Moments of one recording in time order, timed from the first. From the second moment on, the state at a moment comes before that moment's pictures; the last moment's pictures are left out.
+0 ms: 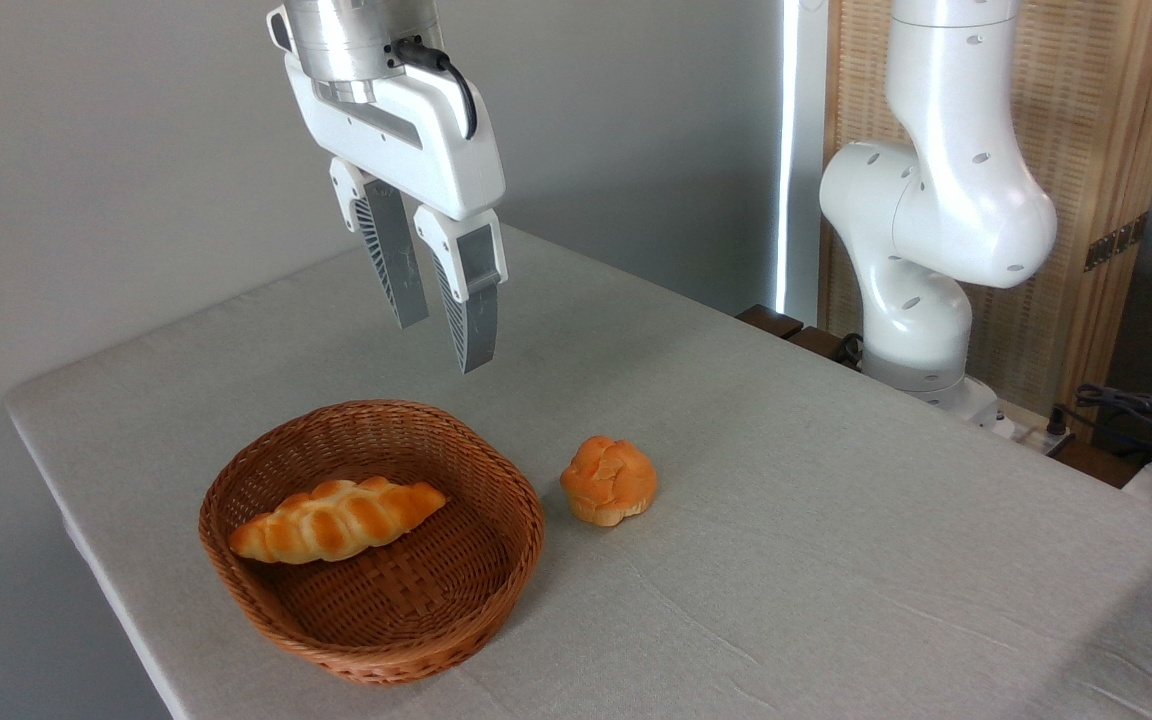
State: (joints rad) arm -0.10 -0.02 0.01 -1.62 -0.04 1.59 0.71
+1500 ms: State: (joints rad) arm -0.17 -0.24 0.05 -2.24 0.05 1.91 0.78
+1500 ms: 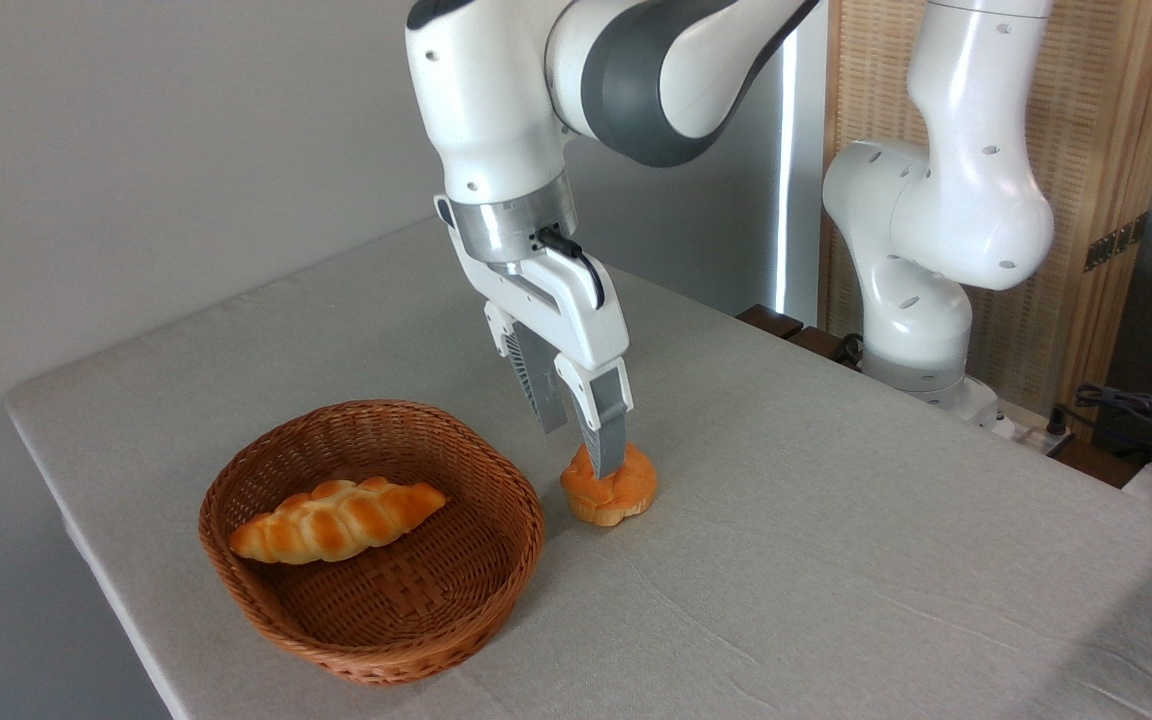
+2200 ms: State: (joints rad) arm -0.17 -0.22 0.05 -2.32 0.05 1.93 0.78
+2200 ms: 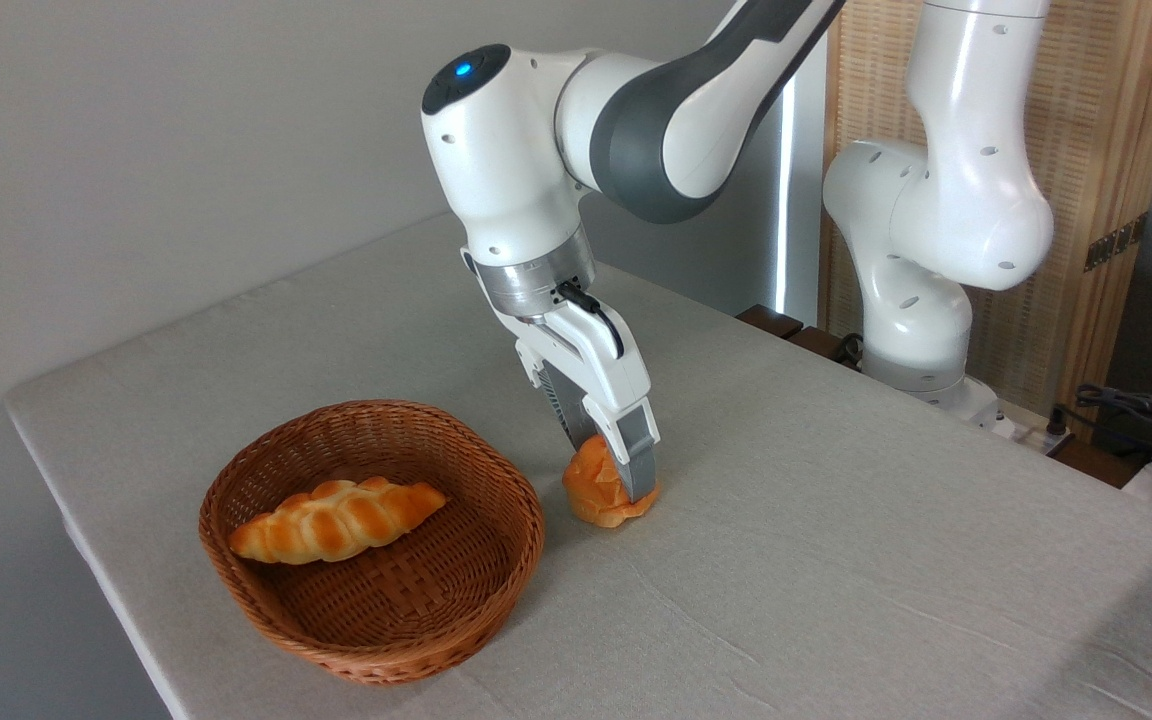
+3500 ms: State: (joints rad) arm -0.19 -0.21 0.04 -2.32 0.11 1.93 0.78
